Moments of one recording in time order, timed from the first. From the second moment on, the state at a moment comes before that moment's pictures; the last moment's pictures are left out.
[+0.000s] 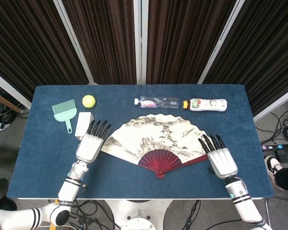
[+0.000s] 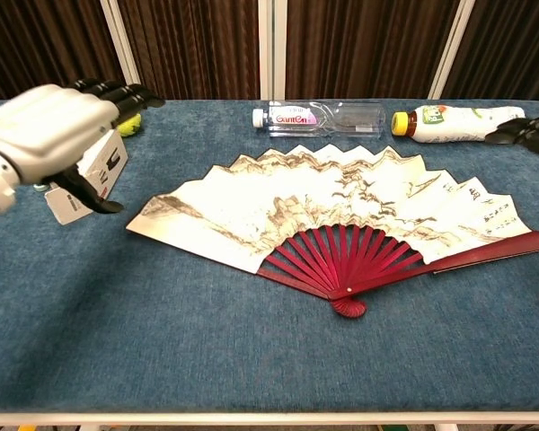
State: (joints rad) left arm -0.54 -1.65 -0.14 -1.53 1.27 1.24 0.70; right arm 0.37 -1.32 -0.01 -1.66 -1.39 1.26 -0.51
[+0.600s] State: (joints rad) left arm -0.30 -1.28 -0.12 -1.59 1.28 1.36 0.21; right arm 0.24 -1.14 0.00 -1.52 -1.49 1.42 0.15
